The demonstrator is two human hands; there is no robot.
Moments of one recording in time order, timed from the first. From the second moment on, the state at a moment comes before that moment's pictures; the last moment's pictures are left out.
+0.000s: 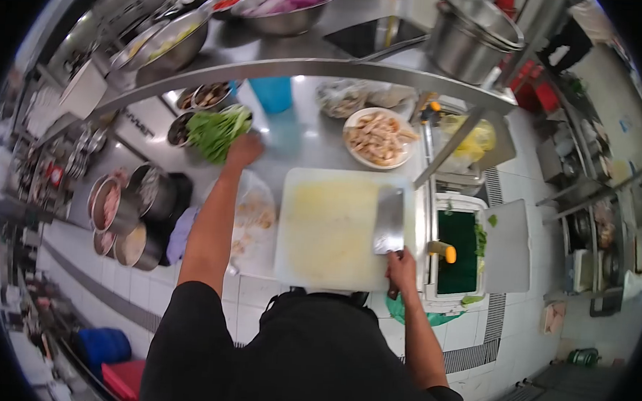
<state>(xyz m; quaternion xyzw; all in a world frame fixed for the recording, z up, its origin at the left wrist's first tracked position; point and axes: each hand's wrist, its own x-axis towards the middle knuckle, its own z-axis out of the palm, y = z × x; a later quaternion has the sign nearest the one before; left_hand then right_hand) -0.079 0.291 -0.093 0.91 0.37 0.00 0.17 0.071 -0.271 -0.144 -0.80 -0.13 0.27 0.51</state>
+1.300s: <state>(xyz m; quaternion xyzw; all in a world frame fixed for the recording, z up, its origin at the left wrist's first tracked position) 0.111 -0.077 -0.008 0.60 0.15 -0.08 0.78 0.054 -0.438 -0.014 -0.71 0.03 0.05 0.70</state>
